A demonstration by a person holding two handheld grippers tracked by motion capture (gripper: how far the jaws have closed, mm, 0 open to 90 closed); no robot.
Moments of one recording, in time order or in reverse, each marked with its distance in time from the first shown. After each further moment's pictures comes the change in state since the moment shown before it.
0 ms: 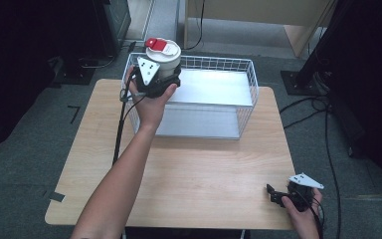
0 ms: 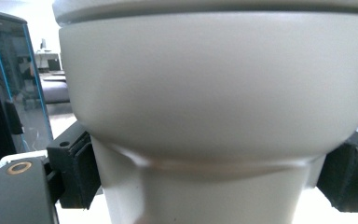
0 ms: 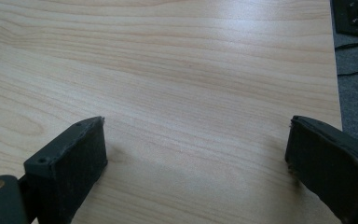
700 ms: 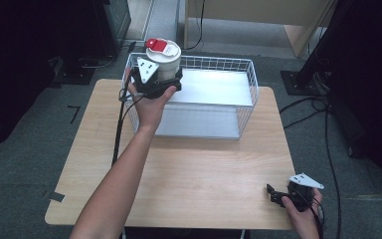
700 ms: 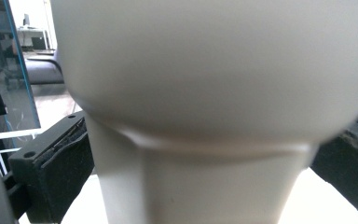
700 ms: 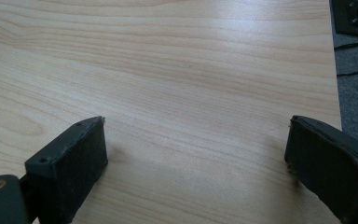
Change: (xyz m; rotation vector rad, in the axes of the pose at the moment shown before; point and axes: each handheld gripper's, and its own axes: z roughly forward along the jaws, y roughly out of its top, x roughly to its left) left arm 0.002 -0.001 -0.003 0.068 -0.039 -0.052; right arm 0.000 0.000 0.000 -0.002 -0.001 0.000
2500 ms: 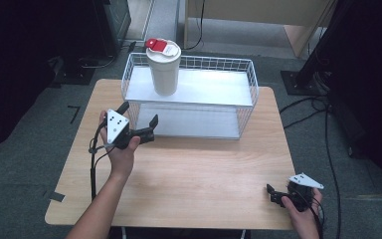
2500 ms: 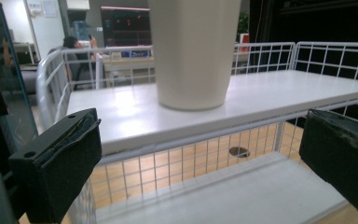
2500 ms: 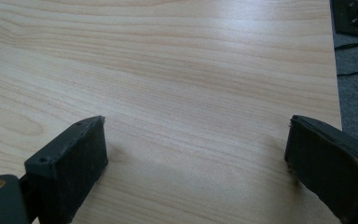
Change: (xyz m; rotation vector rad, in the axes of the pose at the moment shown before) left arm 0.029 -0.081 -0.125 -0.028 -0.053 0.040; right arm 0.000 0.000 0.000 0.003 0.000 -0.003
